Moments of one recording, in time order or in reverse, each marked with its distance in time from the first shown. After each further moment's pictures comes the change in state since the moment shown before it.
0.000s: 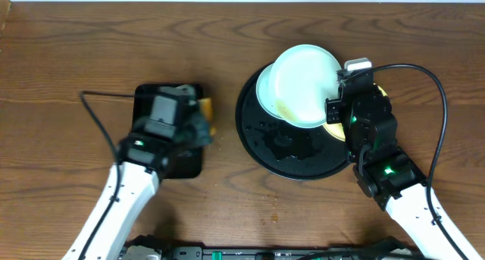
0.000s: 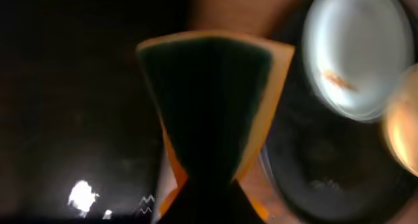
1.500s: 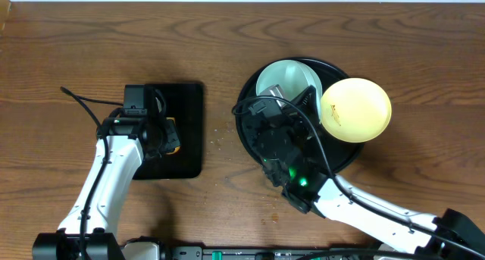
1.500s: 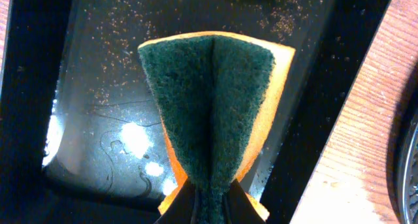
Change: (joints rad) left arm 0.257 0.192 0.000 -0.109 -0.022 0.197; right arm 0.523 0.366 -0.005 0.535 0.988 -0.773
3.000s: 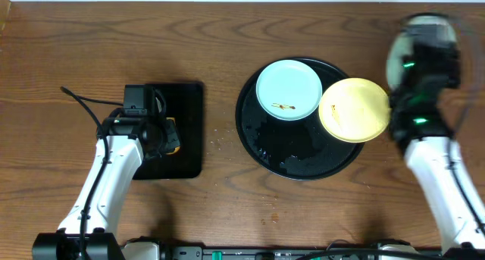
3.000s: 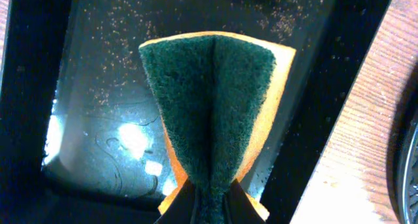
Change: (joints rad) left arm 0.000 0.000 0.000 0.001 0.000 0.000; right arm -0.962 -0.101 0.208 -0.387 -0.609 0.330
